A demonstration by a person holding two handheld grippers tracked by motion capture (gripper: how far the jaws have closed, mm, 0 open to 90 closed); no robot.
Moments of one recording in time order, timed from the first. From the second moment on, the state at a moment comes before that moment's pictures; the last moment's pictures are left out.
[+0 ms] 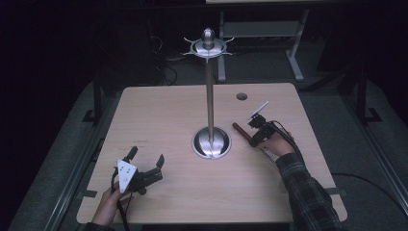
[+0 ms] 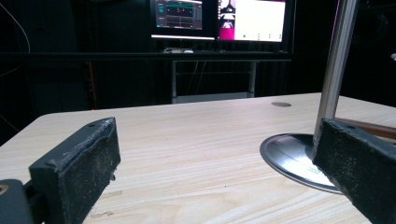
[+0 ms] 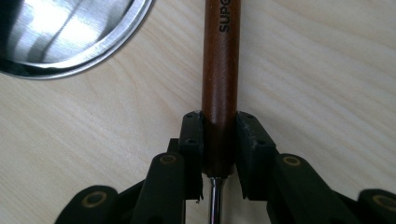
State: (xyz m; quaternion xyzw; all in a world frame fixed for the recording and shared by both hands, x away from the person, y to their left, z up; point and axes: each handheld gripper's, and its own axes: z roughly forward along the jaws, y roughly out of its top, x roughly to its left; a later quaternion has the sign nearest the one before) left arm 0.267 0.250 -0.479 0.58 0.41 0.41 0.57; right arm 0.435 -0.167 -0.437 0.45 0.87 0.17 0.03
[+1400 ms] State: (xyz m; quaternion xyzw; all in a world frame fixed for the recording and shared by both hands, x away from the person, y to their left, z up) left arm 0.267 0.249 -0.479 0.58 0.41 0.41 0.57; right arm 0.376 -0.212 -0.358 0.41 0.81 0.39 0.15
